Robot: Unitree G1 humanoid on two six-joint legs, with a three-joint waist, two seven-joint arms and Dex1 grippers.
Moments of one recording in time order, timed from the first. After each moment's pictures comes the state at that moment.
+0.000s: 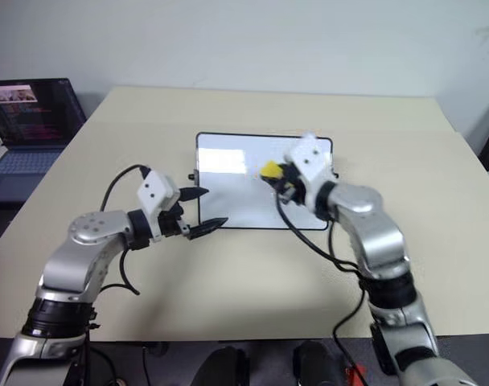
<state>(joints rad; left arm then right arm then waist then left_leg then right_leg) -0.39 0.66 0.00 -0.10 -0.29 0.41 -0.89 -0.57 -0.30 0.09 -0.39 0.09 0.86 0.61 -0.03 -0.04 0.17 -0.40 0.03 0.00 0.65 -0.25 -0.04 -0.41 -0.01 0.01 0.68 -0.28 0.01</state>
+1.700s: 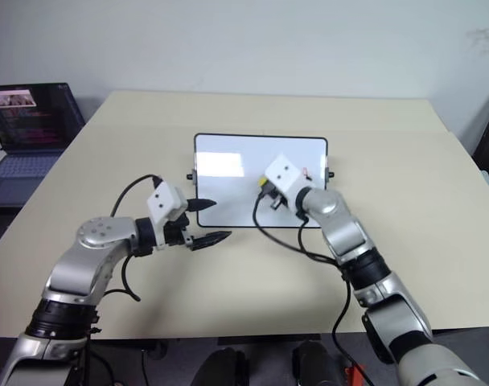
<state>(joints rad) -0.37 0.66 -0.04 -0.07 -0.27 0.38 -0.95 -0.79 -0.26 0.32 0.19 -0.08 0.48 0.45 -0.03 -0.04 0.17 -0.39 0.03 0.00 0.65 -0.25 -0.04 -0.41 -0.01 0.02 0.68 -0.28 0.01</state>
